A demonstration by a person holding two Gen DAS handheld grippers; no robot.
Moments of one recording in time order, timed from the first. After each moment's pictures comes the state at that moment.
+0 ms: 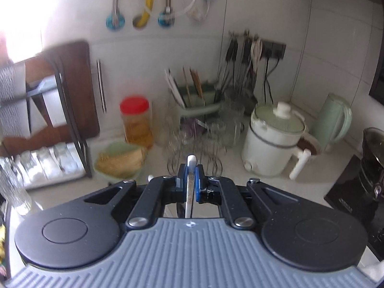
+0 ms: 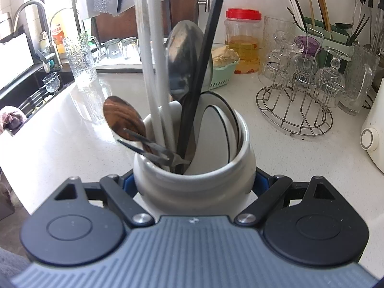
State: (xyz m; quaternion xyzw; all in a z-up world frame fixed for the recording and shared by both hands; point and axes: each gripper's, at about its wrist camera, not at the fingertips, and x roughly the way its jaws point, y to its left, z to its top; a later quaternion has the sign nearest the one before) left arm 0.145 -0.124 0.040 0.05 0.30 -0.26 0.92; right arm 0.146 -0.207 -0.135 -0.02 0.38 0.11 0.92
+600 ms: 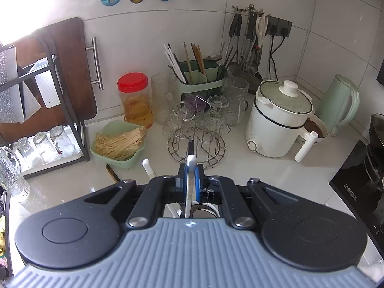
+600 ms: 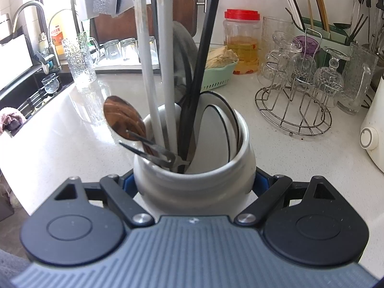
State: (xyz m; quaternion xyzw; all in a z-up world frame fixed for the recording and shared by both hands) left arm 0.162 -0.139 0.026 0.06 0.34 -0.25 0.90; right arm 0.145 -0.207 -0.134 -0.02 0.37 0.11 0.92
